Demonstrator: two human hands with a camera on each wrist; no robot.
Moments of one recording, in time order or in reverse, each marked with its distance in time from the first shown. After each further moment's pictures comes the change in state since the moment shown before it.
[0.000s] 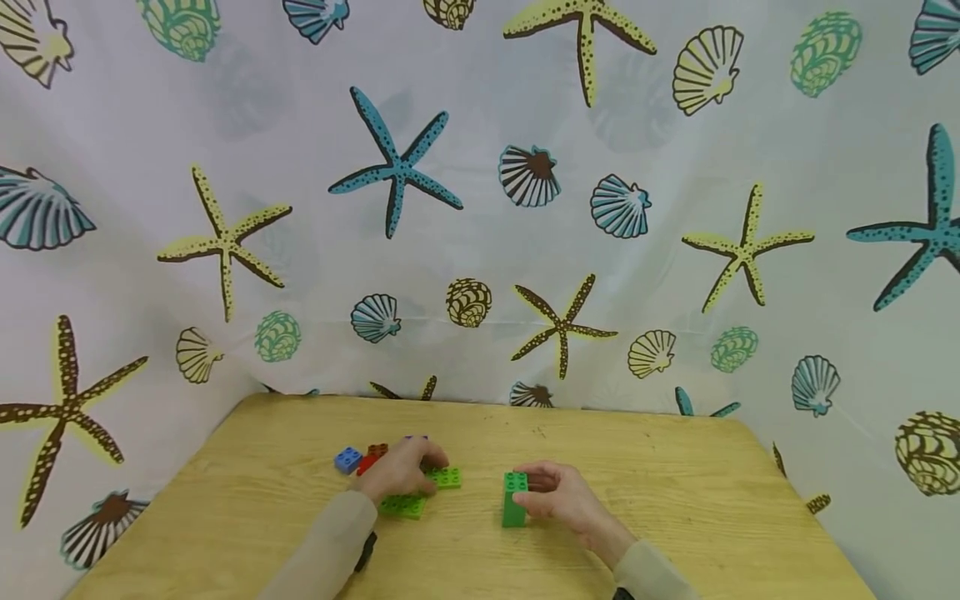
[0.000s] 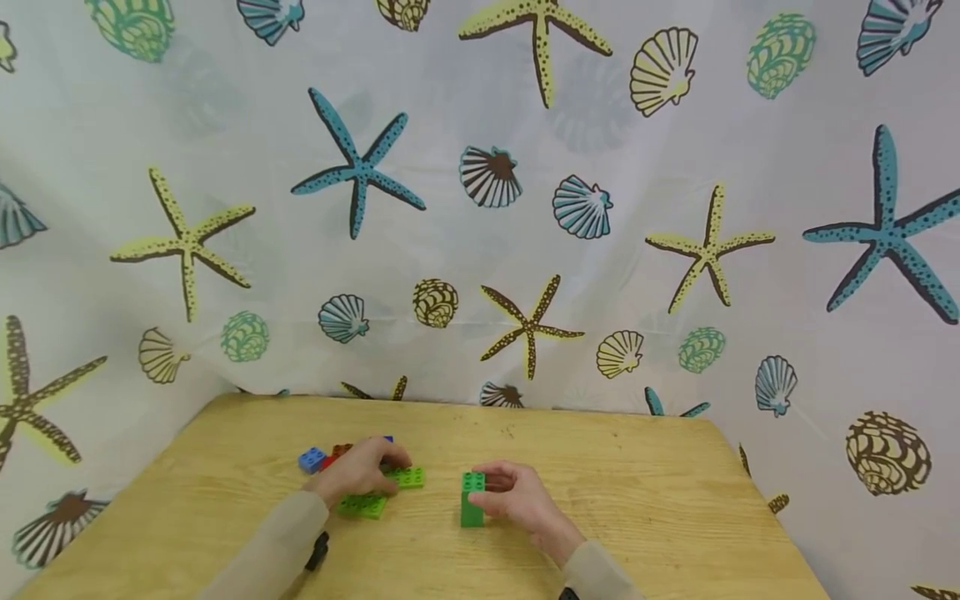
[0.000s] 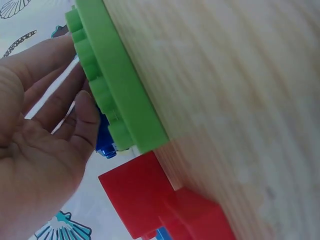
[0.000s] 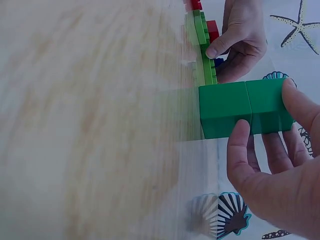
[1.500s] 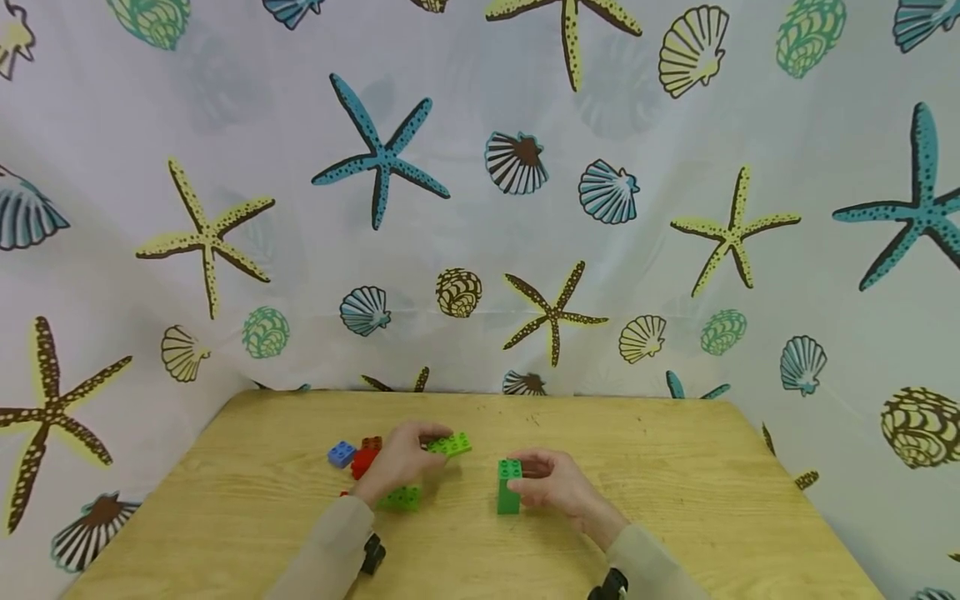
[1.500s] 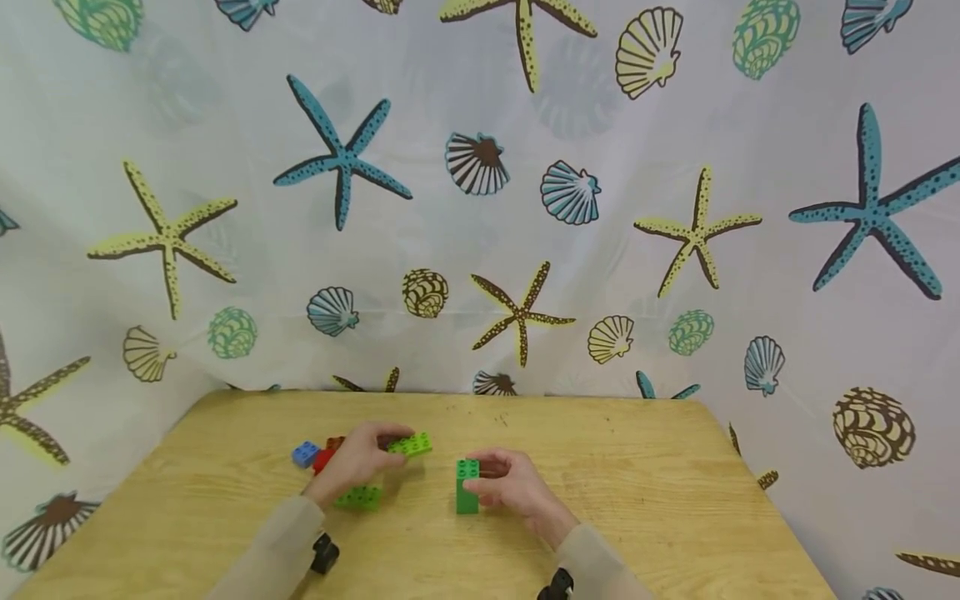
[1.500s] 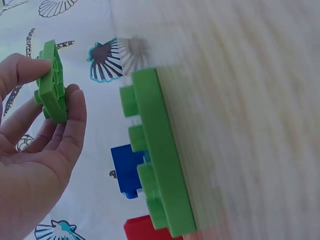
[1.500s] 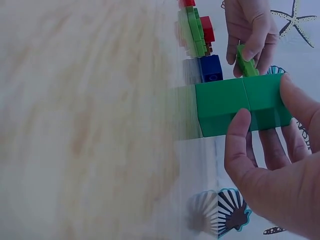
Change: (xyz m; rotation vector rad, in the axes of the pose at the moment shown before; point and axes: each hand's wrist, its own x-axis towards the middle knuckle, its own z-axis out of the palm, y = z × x) left_hand -0.009 0.021 0.010 -0.298 0.197 0.015; right_hand 0.002 0.002 -0.003 0.057 0.002 0.053
